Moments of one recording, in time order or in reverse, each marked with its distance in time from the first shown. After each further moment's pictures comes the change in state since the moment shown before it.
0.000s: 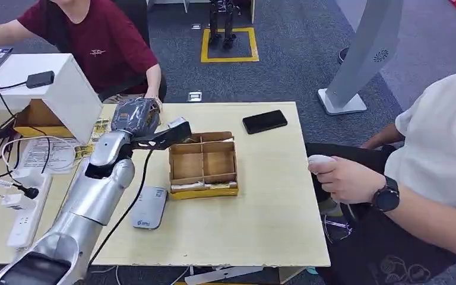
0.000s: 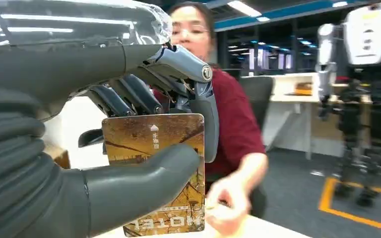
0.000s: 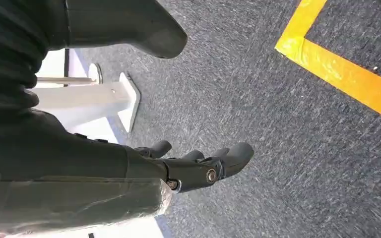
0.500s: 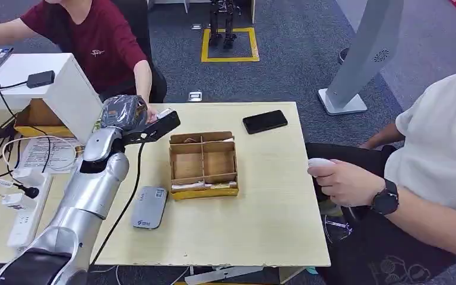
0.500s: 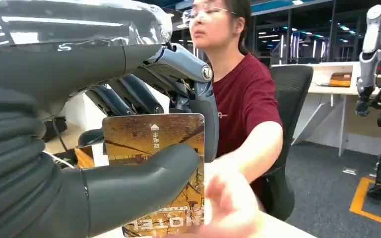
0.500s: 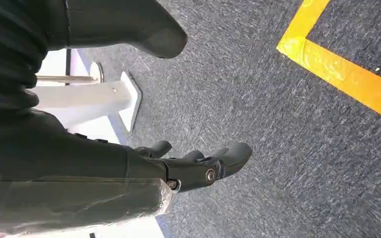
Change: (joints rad) left arm -0.018 -0.033 0.125 0.066 -0.050 0.009 0.008; right arm -0.001 0.002 0.006 0.000 0.000 0.002 -0.002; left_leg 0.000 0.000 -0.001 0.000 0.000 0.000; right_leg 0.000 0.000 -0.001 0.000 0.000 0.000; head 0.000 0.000
